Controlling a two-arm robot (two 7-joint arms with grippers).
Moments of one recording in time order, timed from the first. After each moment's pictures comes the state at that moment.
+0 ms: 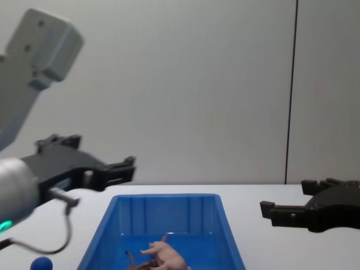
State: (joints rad) left arm -0.13 0.47 0.43 -1.74 -0.18 0.12 0.13; right arm 0.10 0.35 -0.28 -1.65 0.20 0.21 0.36
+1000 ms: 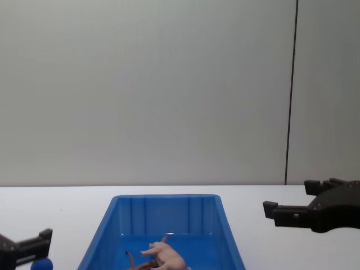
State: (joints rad) left arm 0.08 0.64 0.36 -1.76 -0.37 0.04 0.23; right arm 0.10 0.36 -0.28 -1.66 0.20 0.21 0.35
